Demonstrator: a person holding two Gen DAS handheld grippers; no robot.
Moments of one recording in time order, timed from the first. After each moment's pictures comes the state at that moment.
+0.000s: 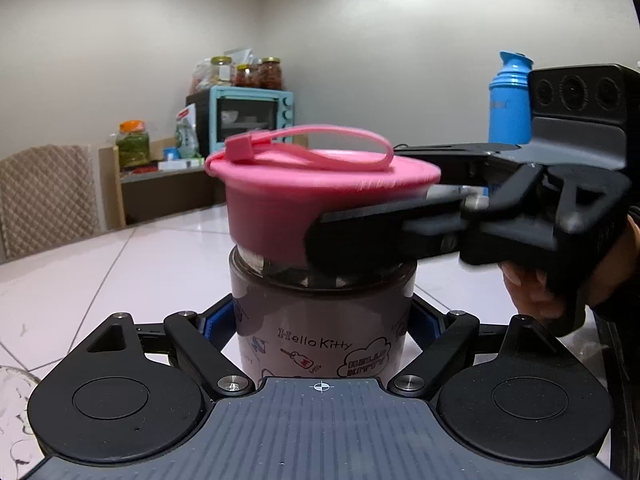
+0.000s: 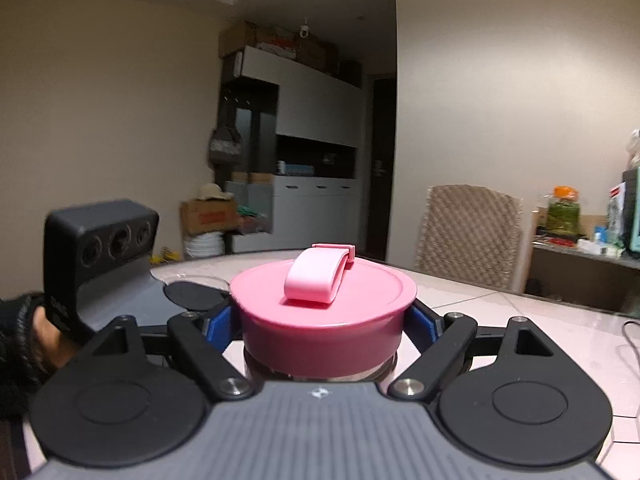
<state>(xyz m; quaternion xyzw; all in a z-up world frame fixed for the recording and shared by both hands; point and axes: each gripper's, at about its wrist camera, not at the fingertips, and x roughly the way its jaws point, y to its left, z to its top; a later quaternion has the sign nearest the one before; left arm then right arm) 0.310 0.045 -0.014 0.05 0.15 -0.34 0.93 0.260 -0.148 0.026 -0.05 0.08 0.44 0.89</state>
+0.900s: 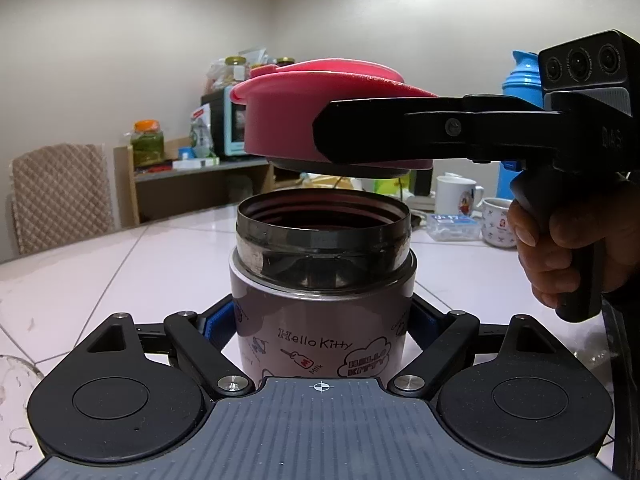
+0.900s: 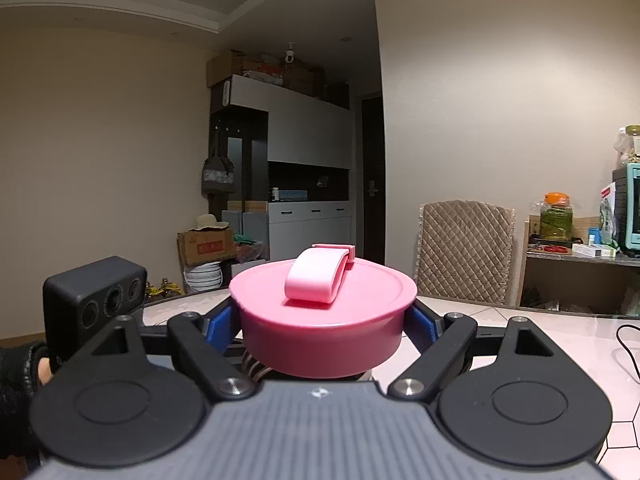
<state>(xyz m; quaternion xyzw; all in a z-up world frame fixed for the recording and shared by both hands) 0.240 0.011 -0.010 0.05 0.16 -0.31 0.94 0.261 -0.160 0.042 -0.02 0.07 0.41 0.91</state>
